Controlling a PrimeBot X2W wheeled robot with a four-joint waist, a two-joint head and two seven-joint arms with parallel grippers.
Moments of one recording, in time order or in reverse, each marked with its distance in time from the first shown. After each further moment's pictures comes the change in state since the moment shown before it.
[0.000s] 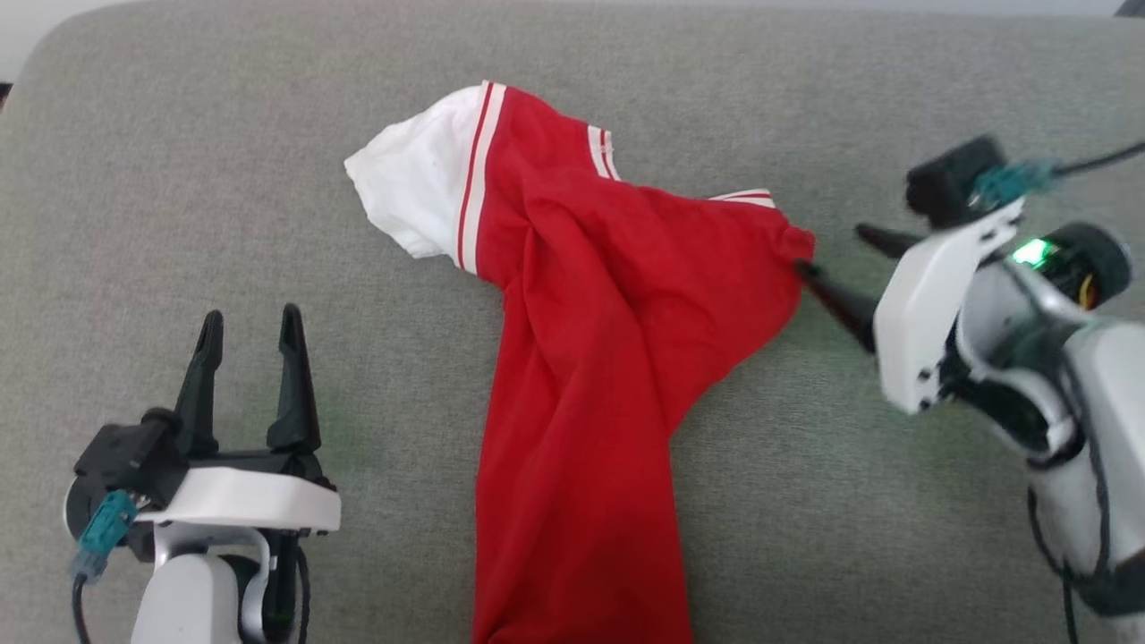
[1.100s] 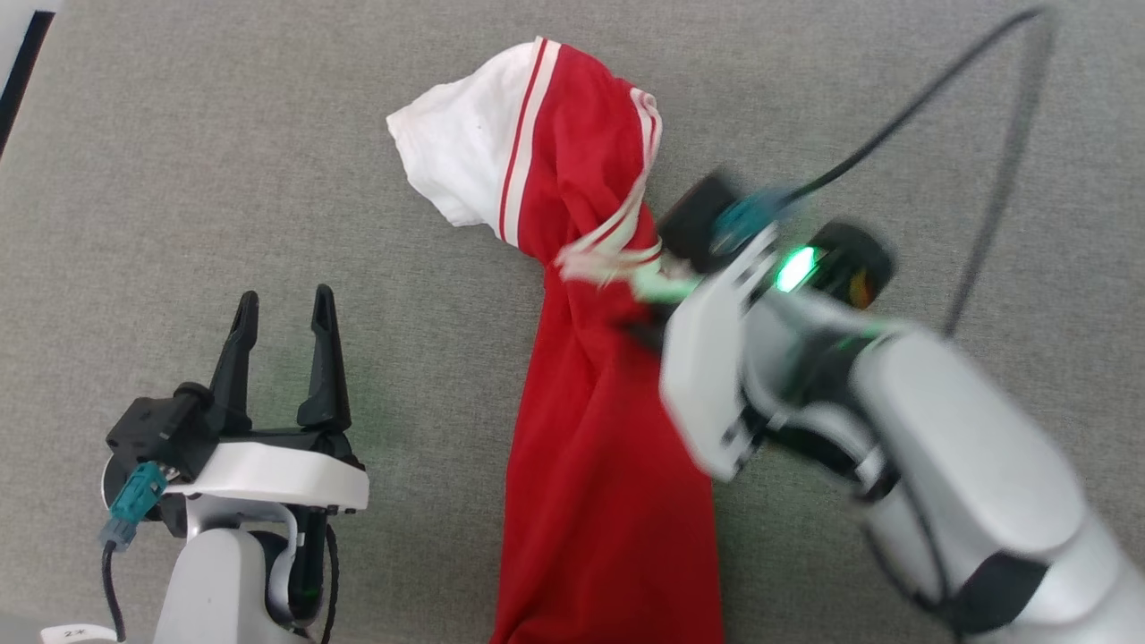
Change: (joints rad) left arm -0.068 -0.041 -0.013 0.065 0.000 -0.022 0.000; right arm -0.146 0.154 0.270 0.010 0.068 0.000 0.080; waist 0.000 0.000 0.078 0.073
